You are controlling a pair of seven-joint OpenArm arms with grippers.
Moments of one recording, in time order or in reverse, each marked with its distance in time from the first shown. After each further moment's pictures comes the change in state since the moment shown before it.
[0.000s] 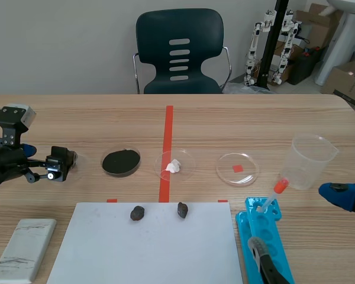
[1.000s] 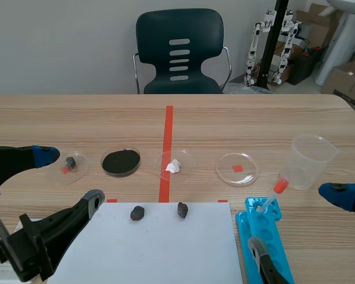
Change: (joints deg) left arm 55.1 -13.9 0.0 62.2 -3.7 -1.1 -24.3; right arm 0.0 0.0 0.0 0.0 0.0 0.0 0.0
